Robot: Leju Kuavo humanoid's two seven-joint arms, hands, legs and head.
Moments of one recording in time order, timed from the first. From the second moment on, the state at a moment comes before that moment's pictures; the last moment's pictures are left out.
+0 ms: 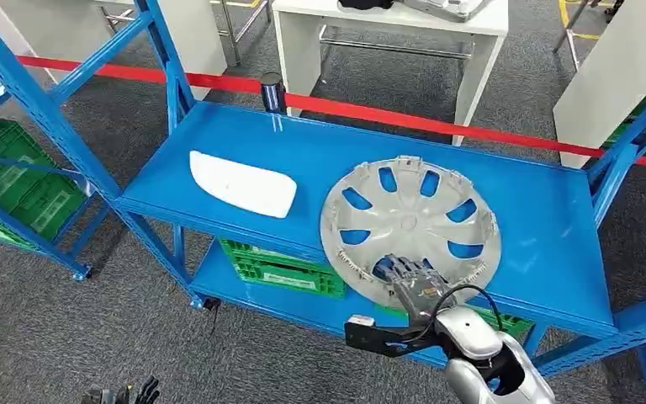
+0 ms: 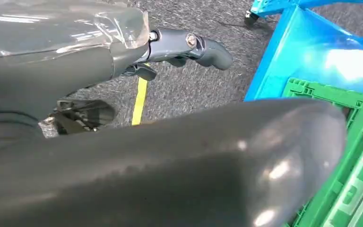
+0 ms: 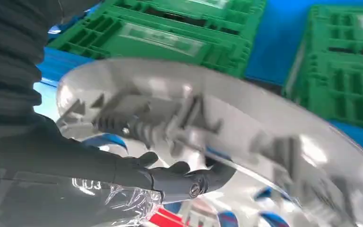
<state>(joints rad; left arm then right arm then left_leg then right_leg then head) -0.03 -0.22 1.24 -0.72 -0.90 -0.66 -0.51 -0.12 -0.25 0.53 -1.68 1.15 0.46 0.25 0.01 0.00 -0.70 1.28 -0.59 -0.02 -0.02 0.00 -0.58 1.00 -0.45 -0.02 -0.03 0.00</state>
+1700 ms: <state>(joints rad) 0.04 -0.29 1.17 -0.93 -0.85 -0.66 -0.47 -0.08 -0.06 0.40 -1.56 1.53 0.20 0.21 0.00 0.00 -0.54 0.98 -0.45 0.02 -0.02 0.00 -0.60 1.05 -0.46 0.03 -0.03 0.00</state>
